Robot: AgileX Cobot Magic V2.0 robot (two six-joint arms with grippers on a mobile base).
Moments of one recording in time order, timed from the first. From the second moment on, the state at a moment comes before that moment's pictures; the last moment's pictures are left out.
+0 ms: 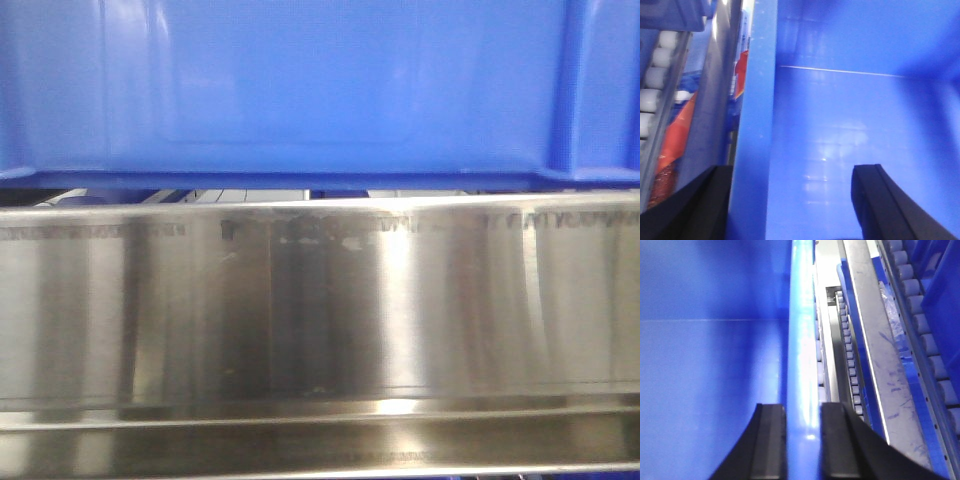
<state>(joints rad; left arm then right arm) -0.50 1.57 -1.67 0.34 1.02 -0.66 0.69 1.53 -1.60 -0.33 1.00 0.58</state>
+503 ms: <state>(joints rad) -0.51 1.56 -1.73 0.38 1.02 -0.66 0.70 1.53 -1.68 -0.32 0.98 0.58</state>
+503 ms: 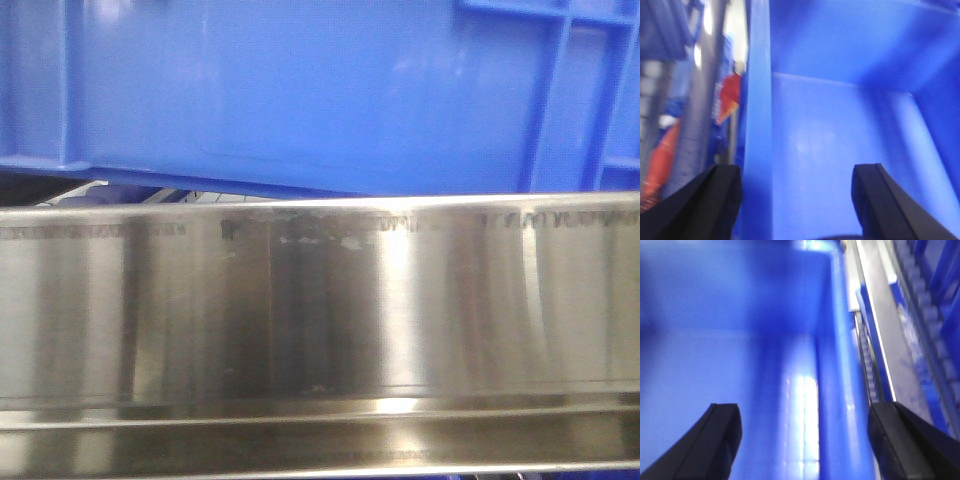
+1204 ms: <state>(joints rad) -0.51 1.47 -1.74 0.44 1.03 -0.65 0.70 1.48 -1.72 -0.32 1.04 0.56</state>
